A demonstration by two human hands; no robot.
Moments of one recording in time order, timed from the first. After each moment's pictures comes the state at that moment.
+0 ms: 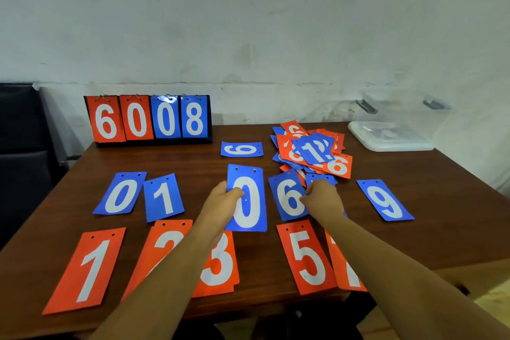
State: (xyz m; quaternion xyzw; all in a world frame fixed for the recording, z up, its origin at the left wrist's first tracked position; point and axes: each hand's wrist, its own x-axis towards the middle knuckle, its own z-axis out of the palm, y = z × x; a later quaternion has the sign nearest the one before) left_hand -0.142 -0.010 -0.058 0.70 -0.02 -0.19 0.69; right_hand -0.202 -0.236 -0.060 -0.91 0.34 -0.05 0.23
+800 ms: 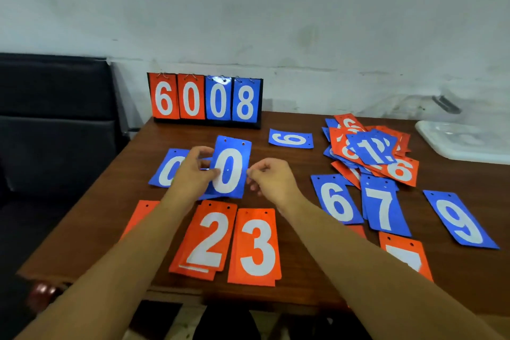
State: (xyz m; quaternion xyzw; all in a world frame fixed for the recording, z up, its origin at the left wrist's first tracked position) left_hand -0.081 0.110 -0.053 0.81 -0.03 -0.02 0.58; right_hand -0.131 -0.073 -0.042 -0.82 0.12 -0.06 0.56
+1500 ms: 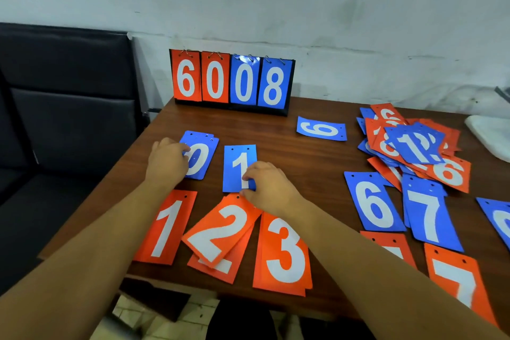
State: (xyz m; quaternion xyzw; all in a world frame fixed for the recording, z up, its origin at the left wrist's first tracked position) left_hand -0.012 0.210 -0.093 0.98 -0.01 0.09 0.15; right_hand -0.092 -0.027 -0.093 -0.97 -0.14 -0.01 0.18
